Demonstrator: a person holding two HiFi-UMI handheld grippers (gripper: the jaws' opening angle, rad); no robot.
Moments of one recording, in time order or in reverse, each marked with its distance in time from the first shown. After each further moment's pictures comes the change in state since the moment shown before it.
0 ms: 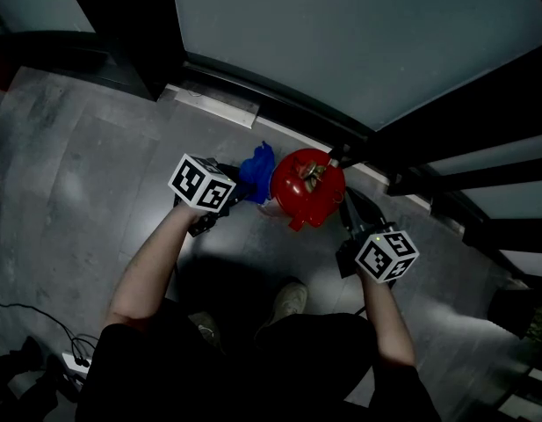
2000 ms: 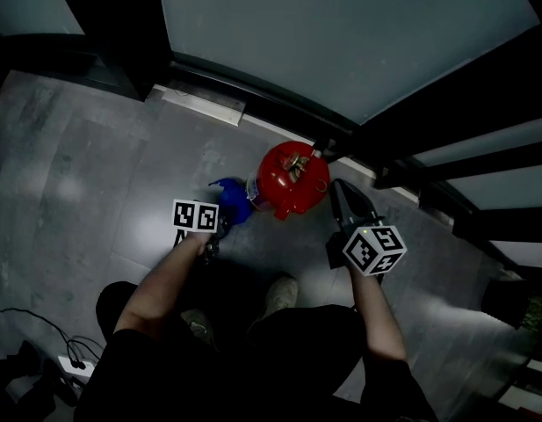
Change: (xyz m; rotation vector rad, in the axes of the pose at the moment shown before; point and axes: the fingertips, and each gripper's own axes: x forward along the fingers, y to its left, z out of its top) left arm 0.050 0.033 -0.132 -0.513 -0.087 0.148; right arm -0.012 -0.009 0.010 -0.040 -0.050 -0.080
